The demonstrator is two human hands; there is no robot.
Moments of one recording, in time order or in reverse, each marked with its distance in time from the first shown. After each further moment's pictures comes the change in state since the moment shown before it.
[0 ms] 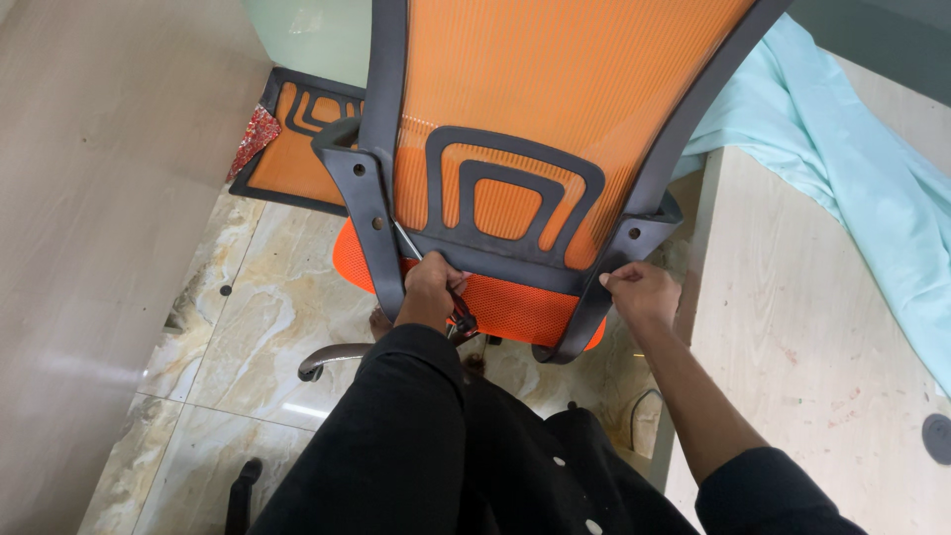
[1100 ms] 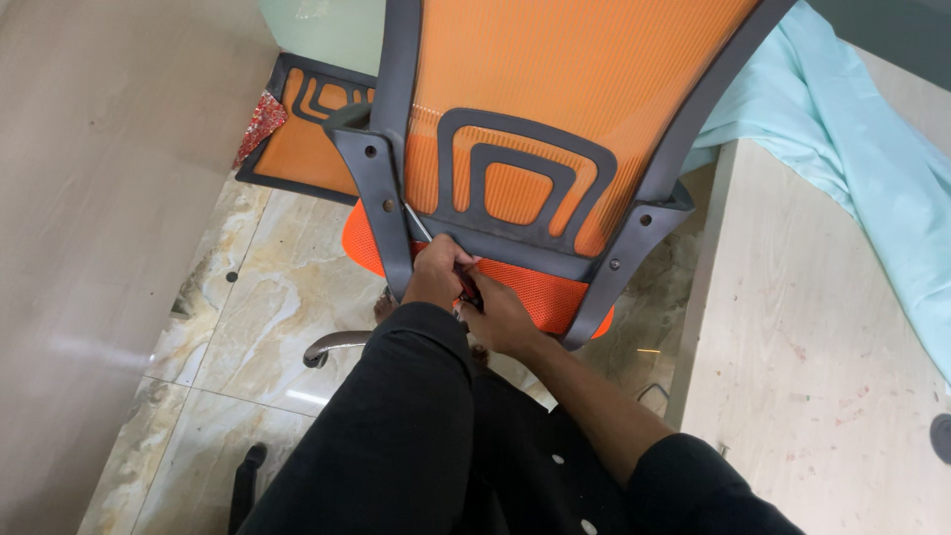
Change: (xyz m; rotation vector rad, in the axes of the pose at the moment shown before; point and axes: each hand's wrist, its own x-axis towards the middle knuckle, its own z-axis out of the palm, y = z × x) left_hand 0.009 0.002 0.000 -0.022 -0.109 -0.029; right_hand -0.115 -0.100 0.108 0.061 -0.660 -0.514
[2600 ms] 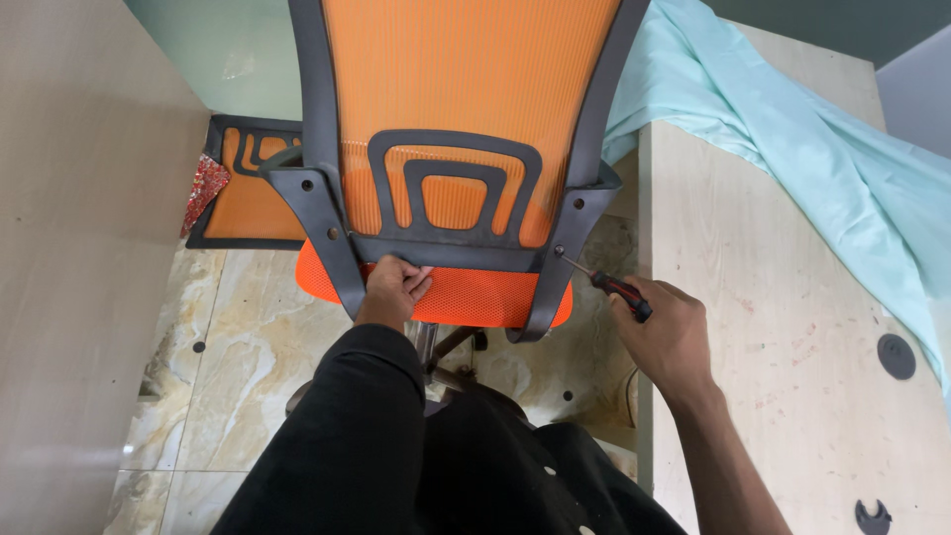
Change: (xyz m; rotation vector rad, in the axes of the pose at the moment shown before) left_hand -0.055 0.009 -0.005 0.162 -0.083 0.026; right_hand -0.194 -0.017 -0.143 -0.326 0.792 0.179
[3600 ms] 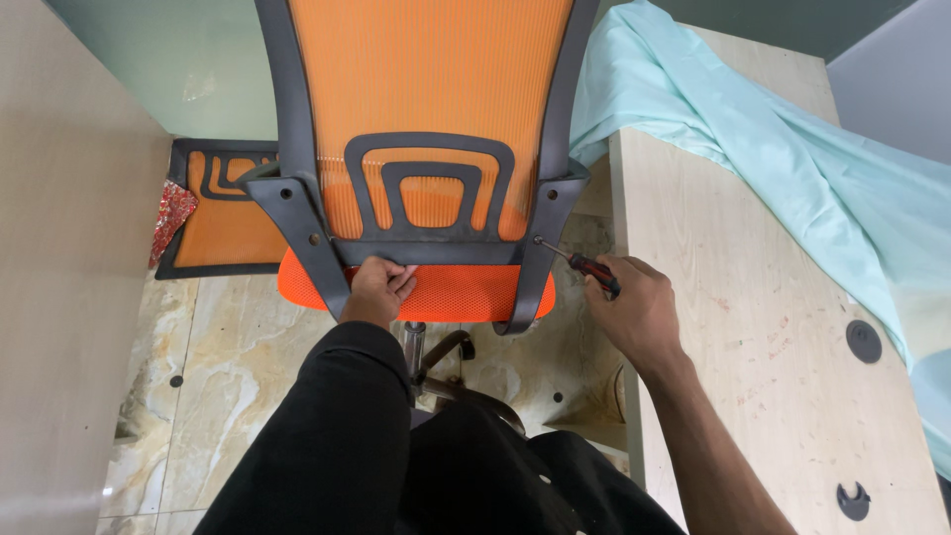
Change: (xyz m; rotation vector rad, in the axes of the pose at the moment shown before) left_hand 0.009 -0.003 -0.002 0.024 -0.049 0.016; right_hand -0.005 0.004 0.011 0.009 0.084 -0.124
